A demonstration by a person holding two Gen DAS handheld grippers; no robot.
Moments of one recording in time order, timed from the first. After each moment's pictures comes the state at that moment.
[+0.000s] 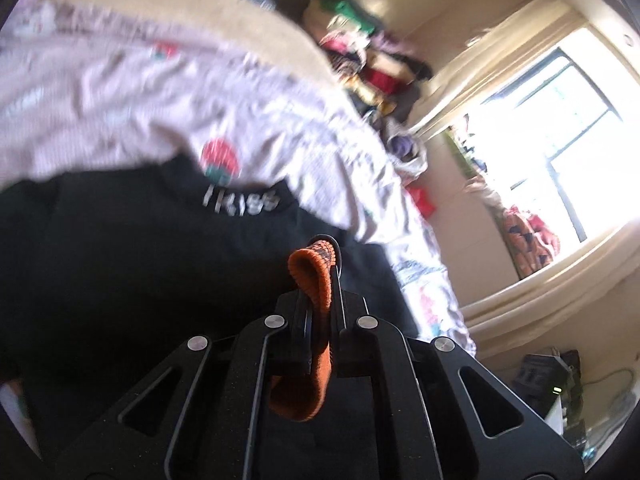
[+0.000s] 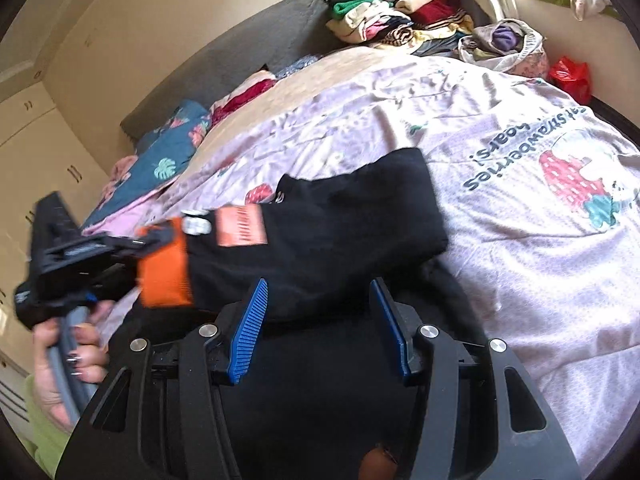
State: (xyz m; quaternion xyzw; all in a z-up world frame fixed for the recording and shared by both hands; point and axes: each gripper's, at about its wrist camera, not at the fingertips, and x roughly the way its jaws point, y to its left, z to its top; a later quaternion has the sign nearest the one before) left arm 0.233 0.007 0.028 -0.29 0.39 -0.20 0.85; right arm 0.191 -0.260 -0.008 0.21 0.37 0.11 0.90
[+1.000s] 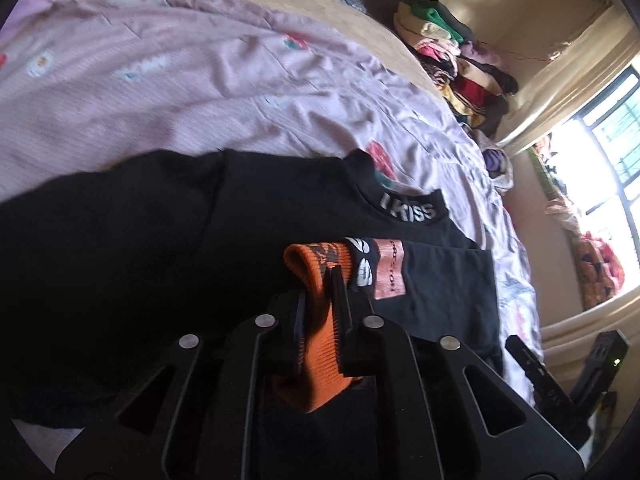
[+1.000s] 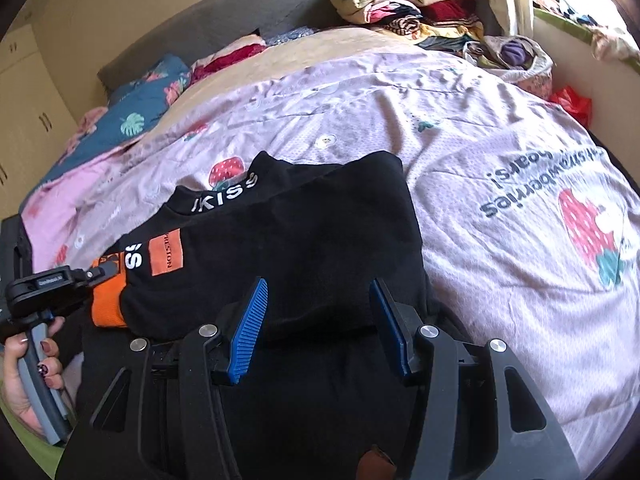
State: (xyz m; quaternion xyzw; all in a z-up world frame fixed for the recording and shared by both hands) left arm 0.229 0.084 -0.033 -0.27 0.44 -0.04 0.85; right arm 0.256 -0.222 -0.027 0.10 0.43 0.08 0.89
